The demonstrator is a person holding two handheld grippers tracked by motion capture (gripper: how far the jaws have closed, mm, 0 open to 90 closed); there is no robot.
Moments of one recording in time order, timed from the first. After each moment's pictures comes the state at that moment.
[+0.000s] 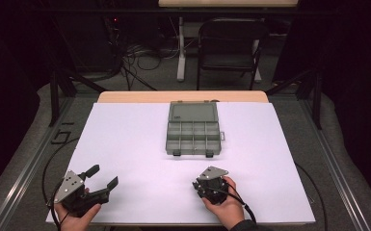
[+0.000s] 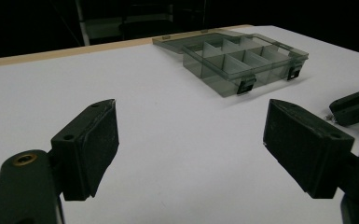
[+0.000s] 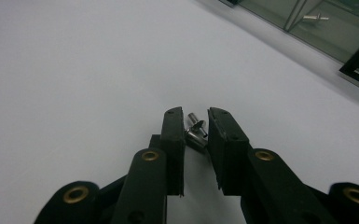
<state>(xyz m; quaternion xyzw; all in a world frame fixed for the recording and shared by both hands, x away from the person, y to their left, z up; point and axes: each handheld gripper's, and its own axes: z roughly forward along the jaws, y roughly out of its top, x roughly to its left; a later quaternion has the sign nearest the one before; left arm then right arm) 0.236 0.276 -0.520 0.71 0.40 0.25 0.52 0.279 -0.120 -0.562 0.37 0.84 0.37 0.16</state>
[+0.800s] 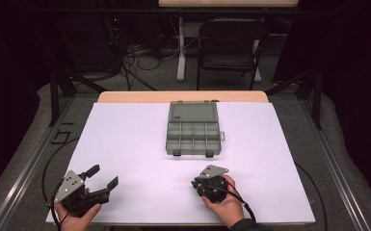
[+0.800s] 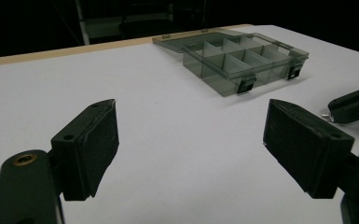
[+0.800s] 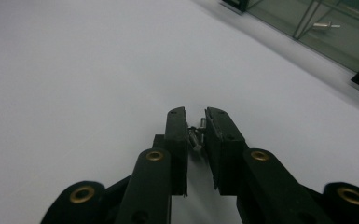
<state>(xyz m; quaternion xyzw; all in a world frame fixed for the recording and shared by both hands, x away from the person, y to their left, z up) 0.236 0.276 -0.520 0.71 0.40 0.25 0.52 0.283 -0.119 -0.562 0.35 0.84 0.38 0.14</state>
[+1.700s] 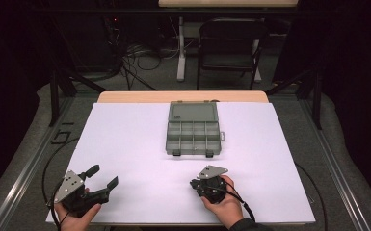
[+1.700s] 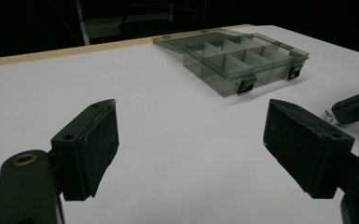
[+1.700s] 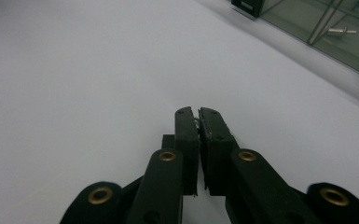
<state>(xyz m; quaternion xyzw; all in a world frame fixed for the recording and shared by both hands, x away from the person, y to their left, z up) 0.236 0.277 -0.520 0.71 0.41 0.25 0.52 0.281 -0.117 -0.559 0.35 0.84 0.40 0.13</state>
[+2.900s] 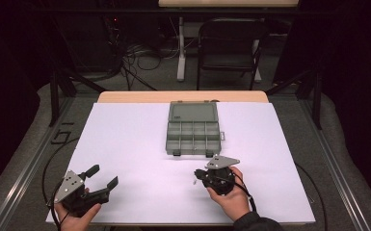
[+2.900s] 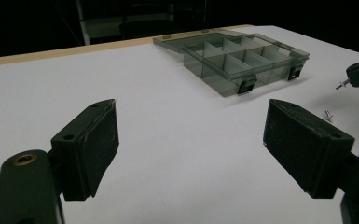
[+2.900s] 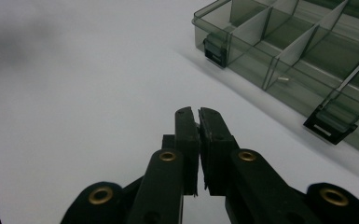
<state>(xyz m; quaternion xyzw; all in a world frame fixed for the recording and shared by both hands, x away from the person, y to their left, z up) 0.237 0.277 -0.520 0.71 0.40 0.26 0.52 0.290 -0.134 -0.519 0.35 0.82 0.43 0.14</state>
